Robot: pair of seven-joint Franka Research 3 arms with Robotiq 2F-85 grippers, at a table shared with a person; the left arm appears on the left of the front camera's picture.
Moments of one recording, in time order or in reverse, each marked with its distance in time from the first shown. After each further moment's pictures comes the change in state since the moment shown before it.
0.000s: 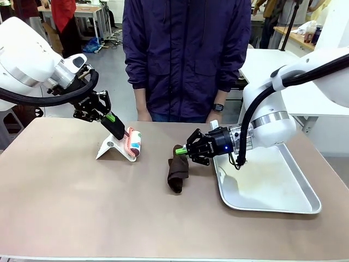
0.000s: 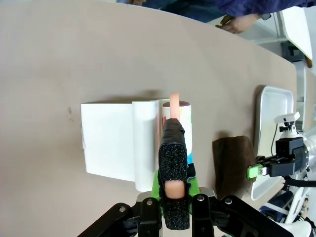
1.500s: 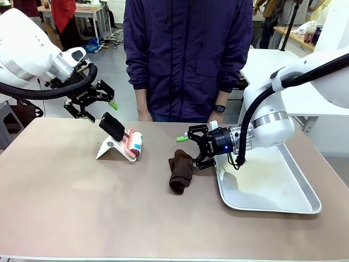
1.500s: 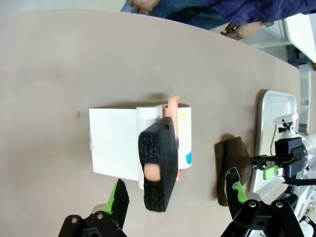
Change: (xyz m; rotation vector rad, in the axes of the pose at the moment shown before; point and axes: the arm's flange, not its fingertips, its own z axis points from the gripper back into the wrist) left arm 0.003 -0.010 0.019 0.032 -0.019 -0.009; right arm 0.007 -0.003 0.001 0.029 0.021 -0.011
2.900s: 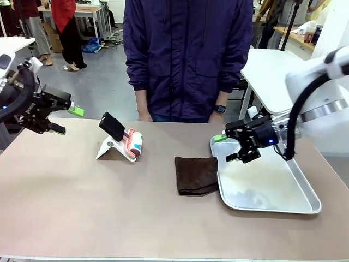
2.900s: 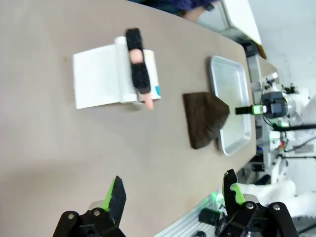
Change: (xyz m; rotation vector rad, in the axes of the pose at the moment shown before) left arm -0.125 0.068 0.085 -0.298 -0.076 -0.124; right arm -0.053 0.020 0.128 -0.195 -0.138 0.175
